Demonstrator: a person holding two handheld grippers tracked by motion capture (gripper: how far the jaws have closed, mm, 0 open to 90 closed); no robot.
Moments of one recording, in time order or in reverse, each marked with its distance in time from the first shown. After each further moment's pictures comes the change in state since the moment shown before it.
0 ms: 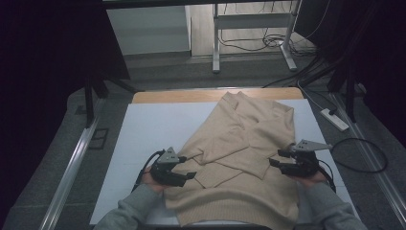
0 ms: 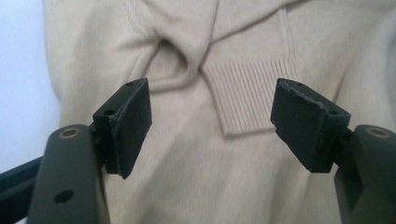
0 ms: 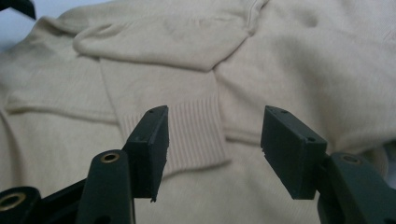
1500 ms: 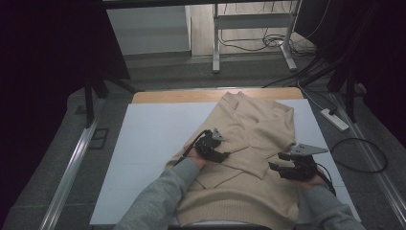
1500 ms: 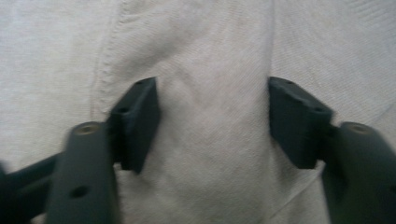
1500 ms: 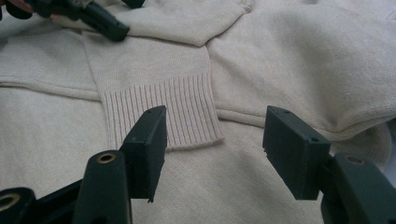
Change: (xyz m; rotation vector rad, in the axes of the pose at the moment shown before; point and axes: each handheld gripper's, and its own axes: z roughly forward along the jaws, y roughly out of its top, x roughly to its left) left arm 0.014 0.087 0.124 0.165 0.059 0.099; right arm -0.001 -0.012 0.009 0.040 -0.035 -0.033
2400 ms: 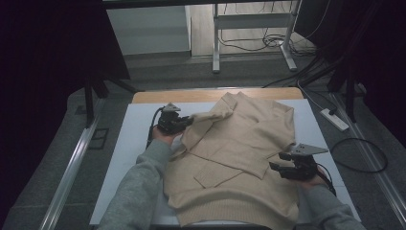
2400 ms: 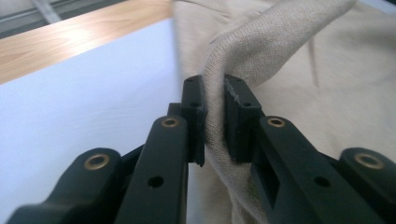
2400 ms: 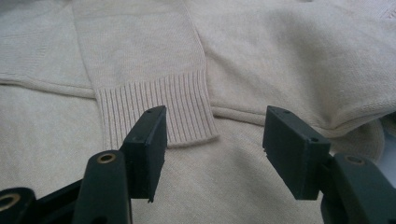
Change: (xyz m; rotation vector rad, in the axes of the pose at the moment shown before) left arm 0.115 -0.047 -0.078 -0.263 0.103 -0.364; right arm -0.001 0.000 0.000 0.007 -0.013 -0.003
